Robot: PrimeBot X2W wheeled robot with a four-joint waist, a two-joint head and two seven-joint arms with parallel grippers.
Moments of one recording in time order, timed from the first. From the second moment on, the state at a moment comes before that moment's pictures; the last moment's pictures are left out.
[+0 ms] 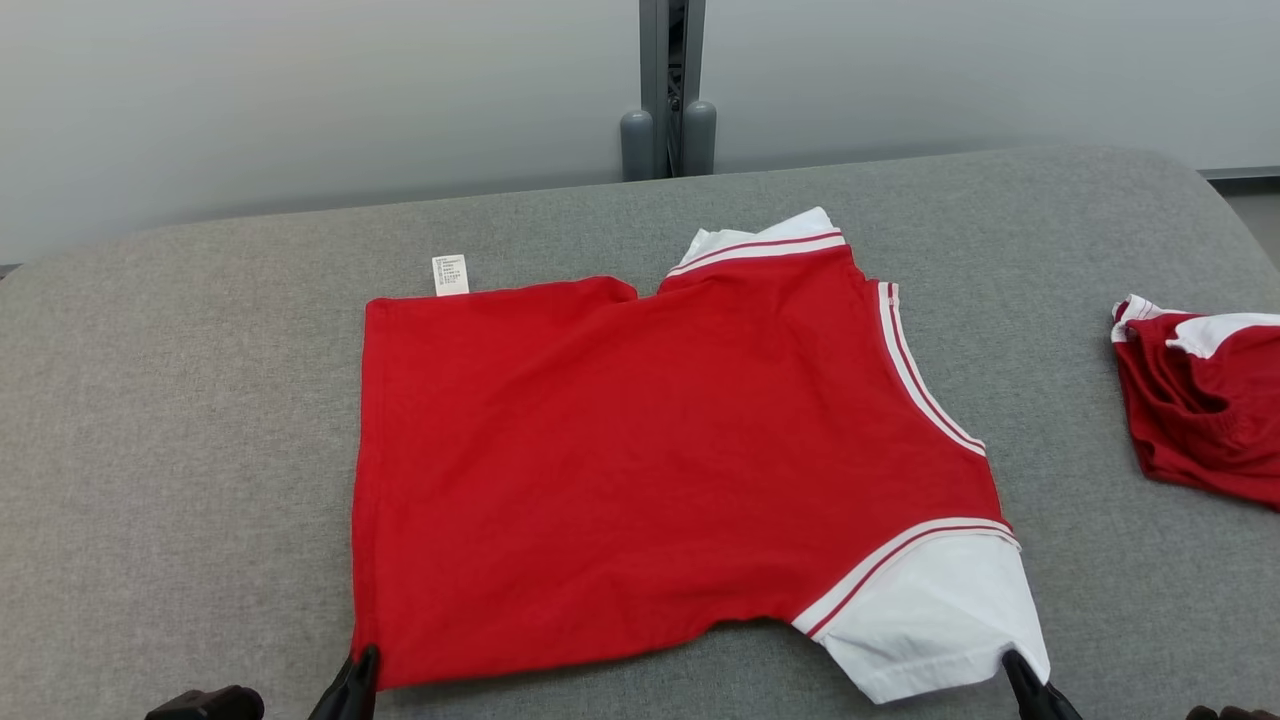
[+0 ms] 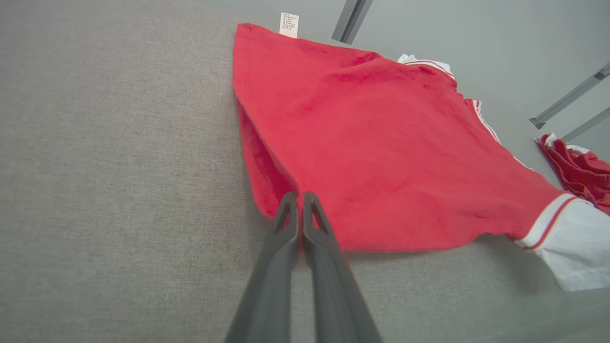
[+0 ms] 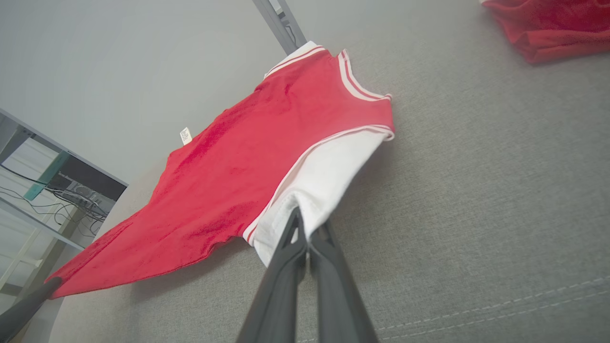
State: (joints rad) left arm 0.28 0.31 -0.27 -0.18 -0.67 0.20 0.08; right arm 0.36 -0.05 0.08 -0.20 0.61 0.13 0.09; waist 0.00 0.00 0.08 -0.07
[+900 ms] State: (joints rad) left arm -0.08 0.32 -0.28 0.00 -0.71 0.12 0.17; right arm -0.09 -0.09 0.07 0.04 0.64 0.13 0.06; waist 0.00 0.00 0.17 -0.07
